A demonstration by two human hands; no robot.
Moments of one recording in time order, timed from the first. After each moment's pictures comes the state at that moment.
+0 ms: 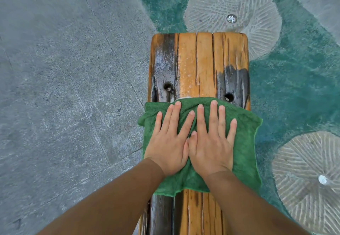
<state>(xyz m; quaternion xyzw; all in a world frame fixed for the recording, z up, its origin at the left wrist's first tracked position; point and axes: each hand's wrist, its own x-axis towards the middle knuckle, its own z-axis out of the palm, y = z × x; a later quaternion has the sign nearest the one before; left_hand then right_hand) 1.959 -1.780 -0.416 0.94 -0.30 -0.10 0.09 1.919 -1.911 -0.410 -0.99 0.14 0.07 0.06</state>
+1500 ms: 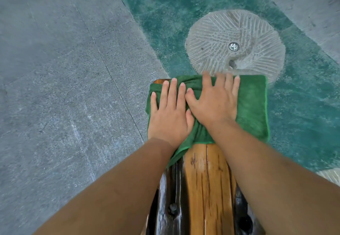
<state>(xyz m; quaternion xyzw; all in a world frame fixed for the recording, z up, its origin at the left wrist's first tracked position) 2.149 -1.831 -0.417 0.98 -0.17 -0.04 0.05 2.168 -1.961 -0.406 -0.98 0.18 0.03 0.10</state>
